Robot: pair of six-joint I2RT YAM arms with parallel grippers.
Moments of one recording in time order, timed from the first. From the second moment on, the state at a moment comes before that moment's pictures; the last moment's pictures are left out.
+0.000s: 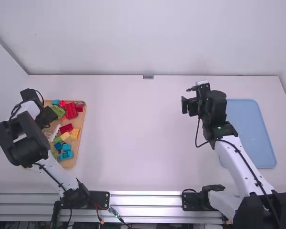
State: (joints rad) left arm 0.61 1.97 1.34 -0.61 -0.10 -0.24; right arm 0.14 1.22 0.80 -0.04 -0.07 -0.13
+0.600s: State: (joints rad) left arm -0.11 1.56 1.13 -0.66 -0.02 0.23; right arm 0.14 1.22 0.80 -0.07 -0.07 -0.13
